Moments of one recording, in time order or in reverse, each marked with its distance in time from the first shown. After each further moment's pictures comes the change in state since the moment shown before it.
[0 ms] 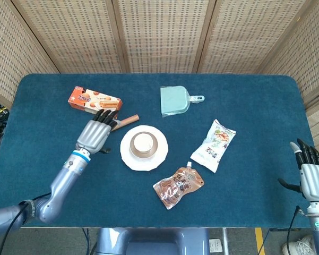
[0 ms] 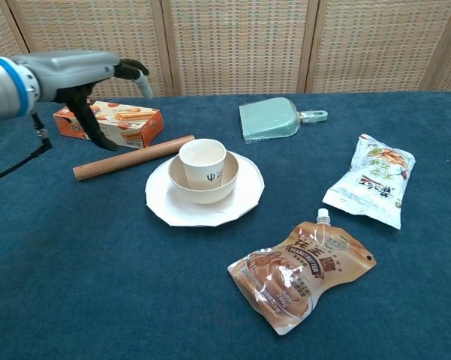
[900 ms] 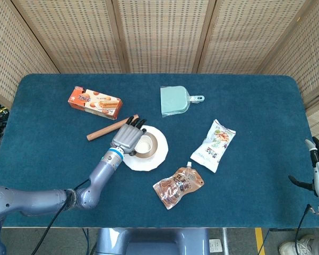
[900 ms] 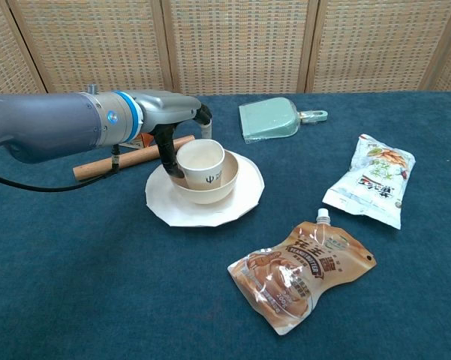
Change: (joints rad) left arm -0.316 -0.201 0.083 0.199 -0.352 -0.038 0.139; right arm -0.012 0.019 0.028 0.035 0.045 -0.003 0.072
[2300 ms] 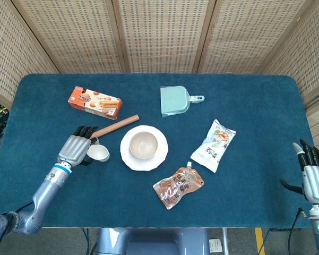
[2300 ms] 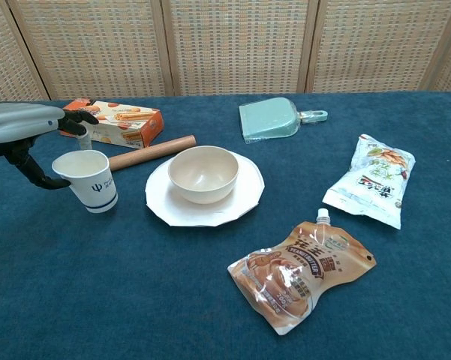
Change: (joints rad) left arm 0.363 0.277 0.207 -0.159 0.428 0.150 -0.389; right arm -0.007 -0.006 -0.032 -0.063 -0.068 0.045 -0.084
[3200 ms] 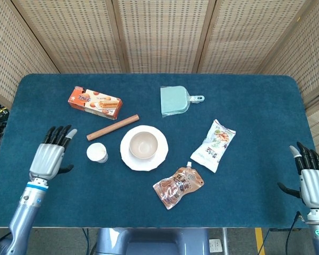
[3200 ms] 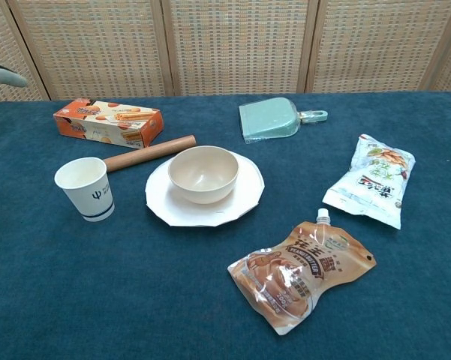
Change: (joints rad) left arm 0.268 0.061 0.065 -0.129 0.256 0.442 -0.001; right arm -0.019 0.006 -0.020 -0.052 -0.032 0.040 -0.059
